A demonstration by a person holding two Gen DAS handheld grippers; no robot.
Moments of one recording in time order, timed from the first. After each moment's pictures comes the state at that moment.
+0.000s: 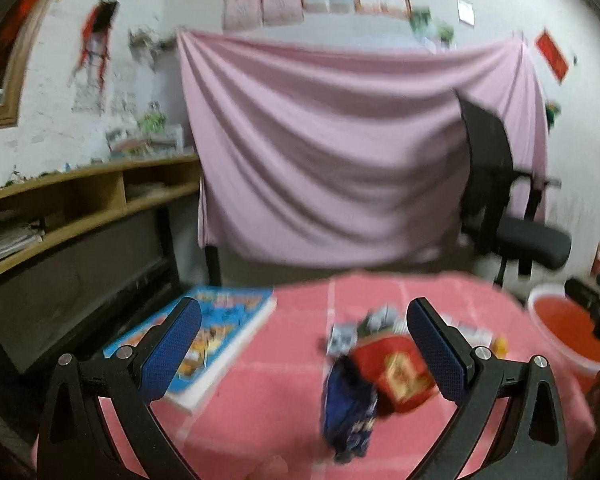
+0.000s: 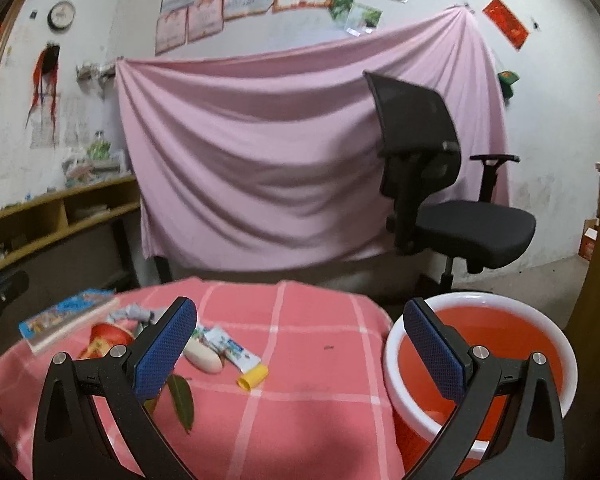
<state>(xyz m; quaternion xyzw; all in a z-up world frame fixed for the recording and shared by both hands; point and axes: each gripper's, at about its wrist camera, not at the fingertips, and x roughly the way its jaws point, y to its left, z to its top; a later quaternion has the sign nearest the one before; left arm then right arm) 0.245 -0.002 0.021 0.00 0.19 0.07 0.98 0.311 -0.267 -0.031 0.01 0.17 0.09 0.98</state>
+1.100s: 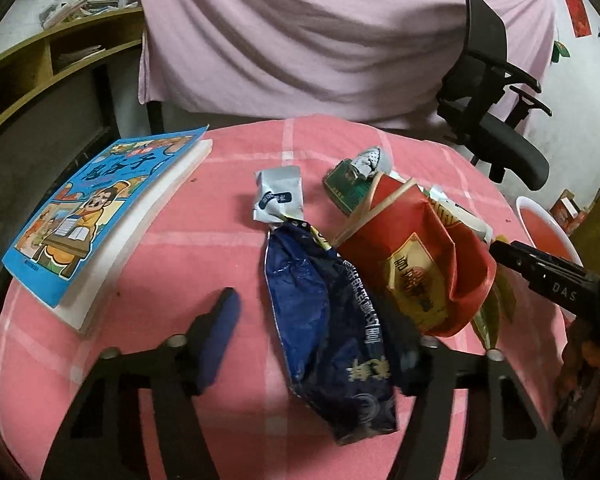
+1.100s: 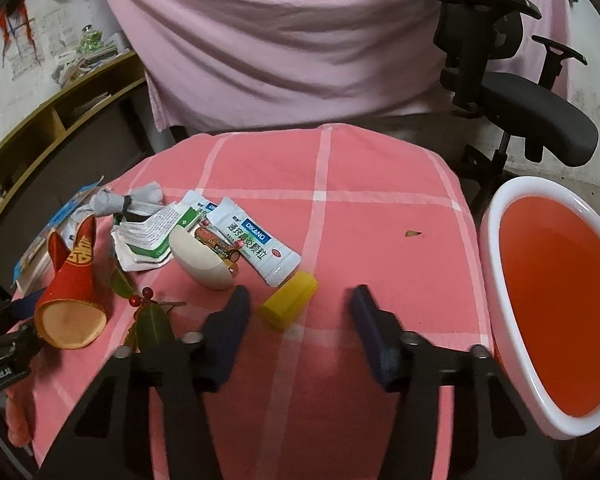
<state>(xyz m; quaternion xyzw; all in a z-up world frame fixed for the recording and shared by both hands) 0.319 0.002 -0.047 -0.06 0.42 -0.02 0.90 0.391 -0.234 -0.088 0.01 0.42 0.15 0.89</state>
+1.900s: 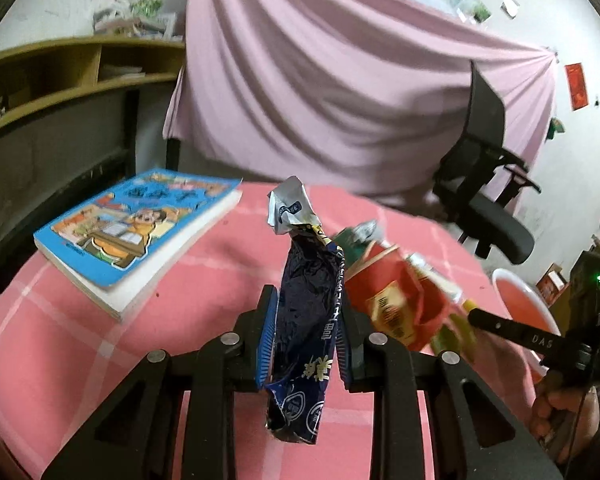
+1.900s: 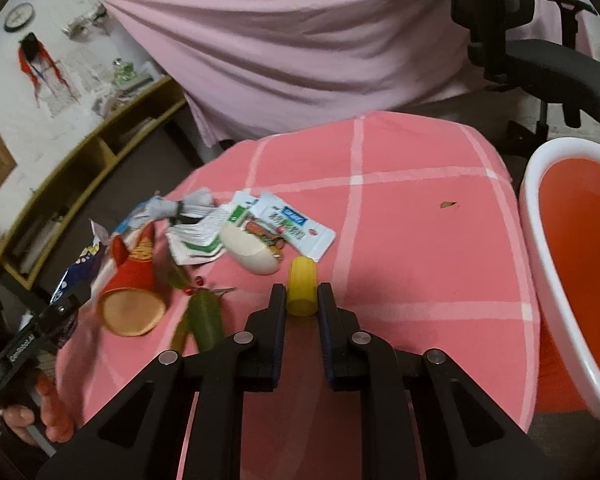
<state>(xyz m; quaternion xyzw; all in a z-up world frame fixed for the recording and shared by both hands) 0.257 0.019 -0.019 -0.14 0.29 -0.01 0.95 0.374 -0.255 -0.089 0.12 0.40 0.26 0.87</state>
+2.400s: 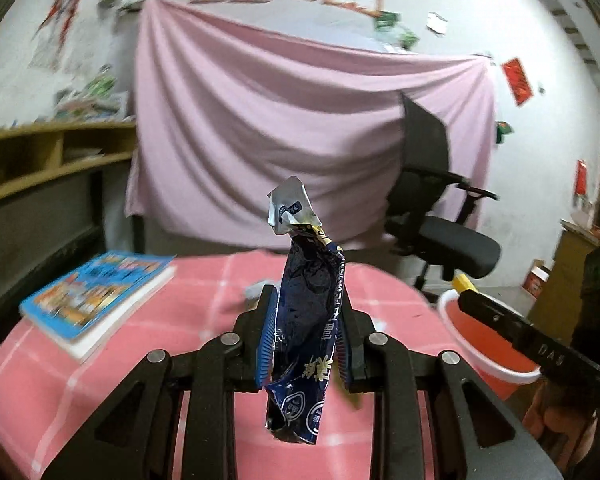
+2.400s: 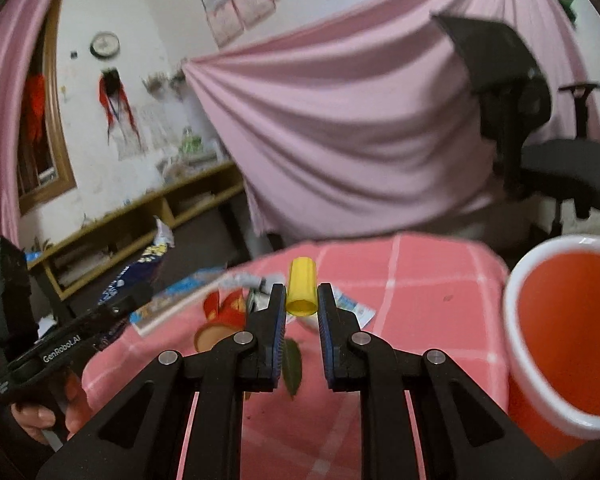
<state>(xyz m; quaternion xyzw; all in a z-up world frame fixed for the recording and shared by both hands) 0.236 -0.069 0.027 -0.07 0.18 -0.07 0.98 0.303 -0.280 -0.038 0.12 0.18 0.27 0.94</state>
